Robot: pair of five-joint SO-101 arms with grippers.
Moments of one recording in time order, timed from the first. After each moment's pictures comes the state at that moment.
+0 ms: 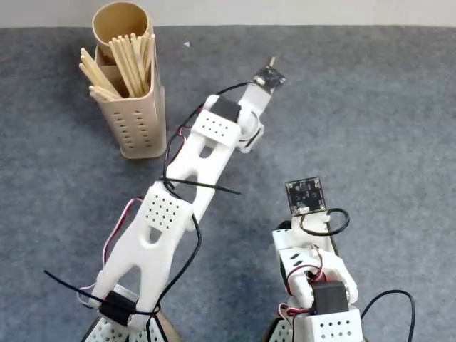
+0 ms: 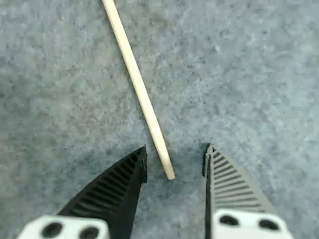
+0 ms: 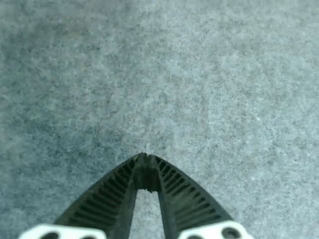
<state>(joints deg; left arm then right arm) 20.9 71.0 -70.5 75.8 -7.9 -10.5 -104.3 92.6 61.4 6.3</state>
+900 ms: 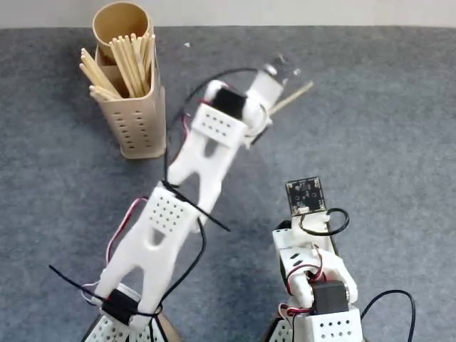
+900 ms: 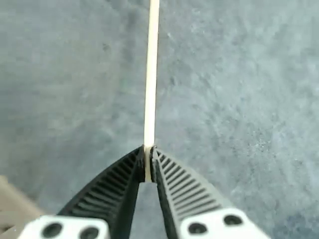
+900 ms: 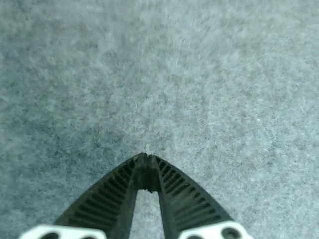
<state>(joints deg) 22.4 64.4 -90.5 101.5 -8.0 -10.5 -104.3 92.6 61.2 6.3</state>
